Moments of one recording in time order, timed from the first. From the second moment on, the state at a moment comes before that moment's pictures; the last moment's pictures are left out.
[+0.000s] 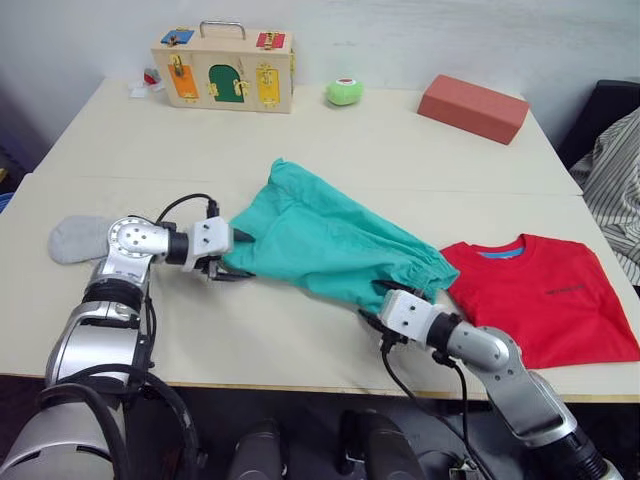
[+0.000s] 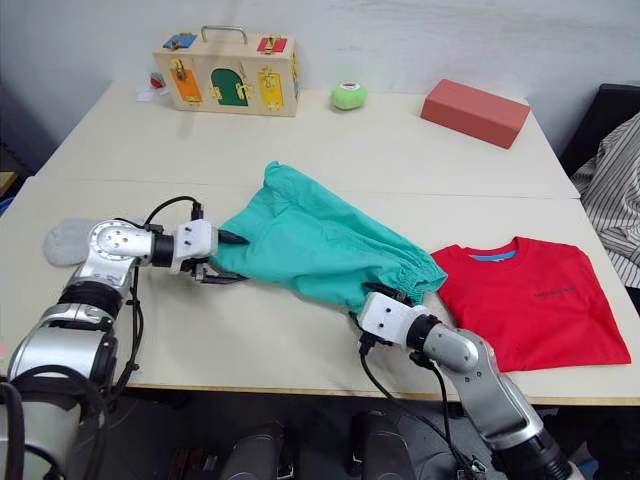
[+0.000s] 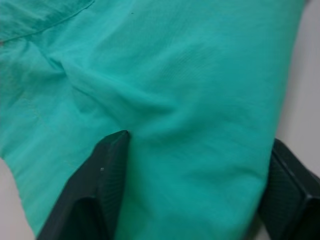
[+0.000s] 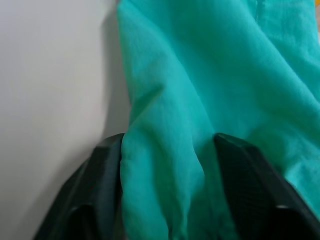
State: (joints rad) left arm -0.99 0.61 -0.12 1.20 0.14 -0.65 -1.16; right arm -0.11 -0.57 0.27 -0.34 -0.16 0.19 0.58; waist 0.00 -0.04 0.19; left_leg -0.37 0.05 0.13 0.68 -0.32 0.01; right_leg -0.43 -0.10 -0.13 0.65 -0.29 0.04
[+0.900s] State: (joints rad) left arm 0.13 0.79 0.28 -0.09 -0.24 -0.12 -1.03; right arm -0.28 -0.62 0.29 0.02 0.01 -0.29 0.92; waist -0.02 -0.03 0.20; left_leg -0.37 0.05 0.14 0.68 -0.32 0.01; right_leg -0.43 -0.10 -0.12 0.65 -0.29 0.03
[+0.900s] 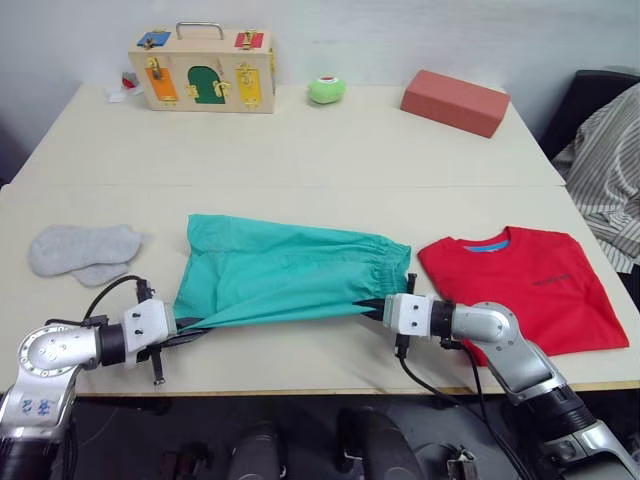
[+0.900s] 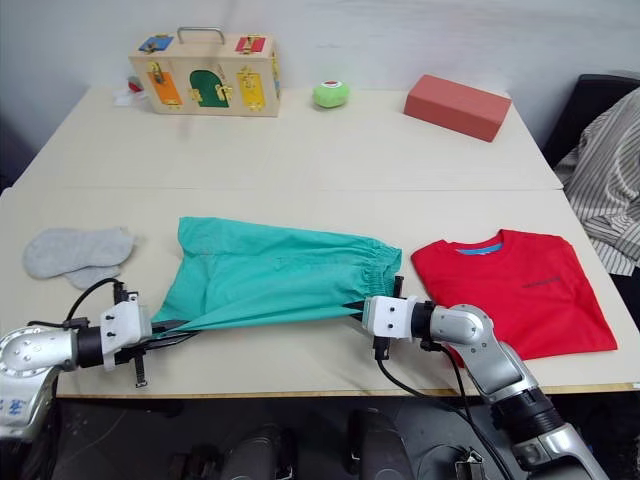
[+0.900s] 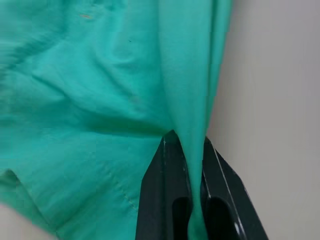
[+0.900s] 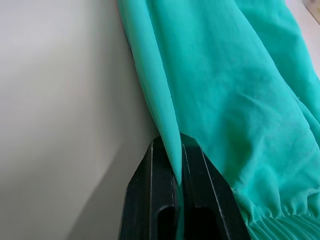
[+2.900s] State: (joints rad) left arm -0.36 0.39 0.06 0.18 -0.37 0.12 -0.80; right arm -0.11 -0.21 0.05 -0.16 0.19 0.04 0.38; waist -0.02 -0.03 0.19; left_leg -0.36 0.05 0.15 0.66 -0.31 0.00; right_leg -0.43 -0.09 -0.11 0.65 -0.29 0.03
